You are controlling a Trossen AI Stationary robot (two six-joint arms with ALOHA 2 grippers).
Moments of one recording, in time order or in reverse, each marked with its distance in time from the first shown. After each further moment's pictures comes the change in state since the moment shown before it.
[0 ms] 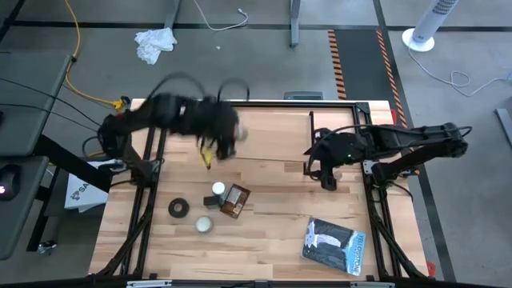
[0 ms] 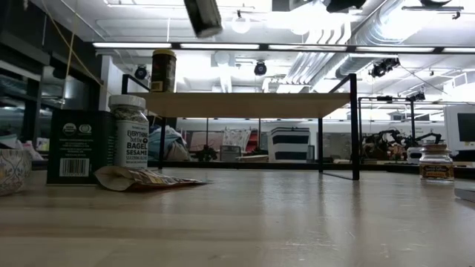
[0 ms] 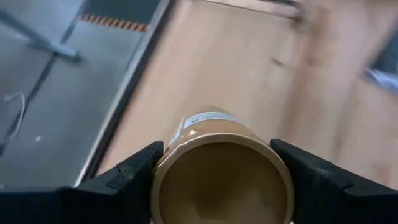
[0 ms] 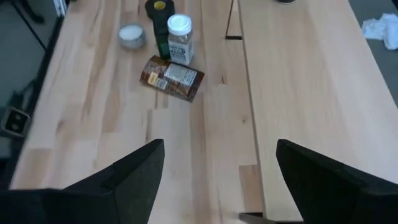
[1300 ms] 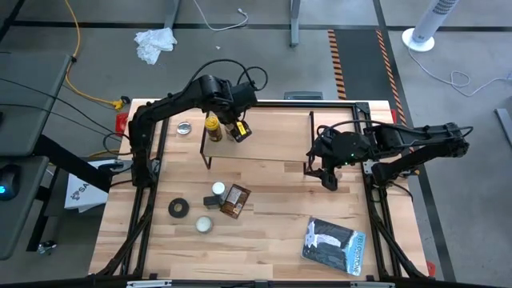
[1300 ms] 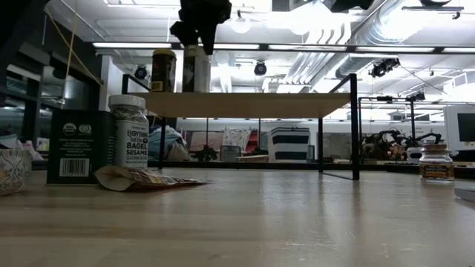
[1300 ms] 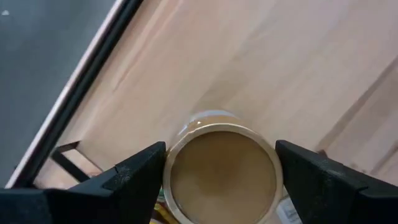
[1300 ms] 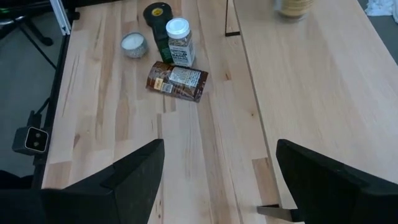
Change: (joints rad) left arm 0.314 0.214 -0.013 -0.098 0.215 -0.073; right arm 0.002 -0.020 0.000 -0.014 -0.012 0.133
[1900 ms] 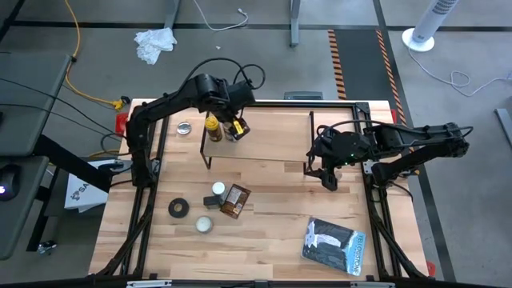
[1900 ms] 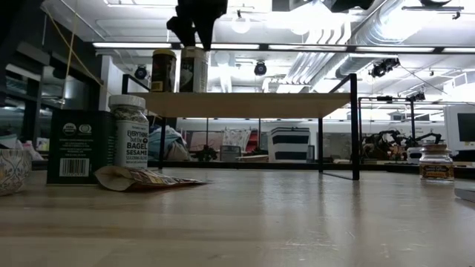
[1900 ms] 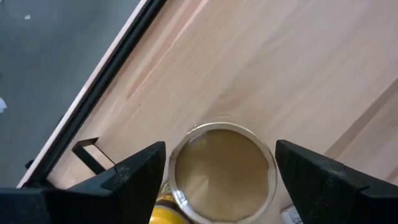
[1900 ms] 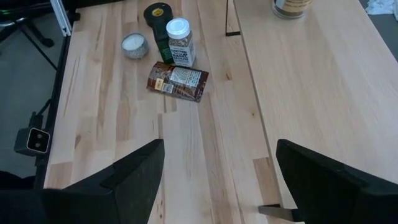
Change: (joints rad) left arm 0.000 -0.025 0.000 -0.001 -0.054 -0.024; right arm 0.000 0.000 0.000 0.000 -0.002 0.007
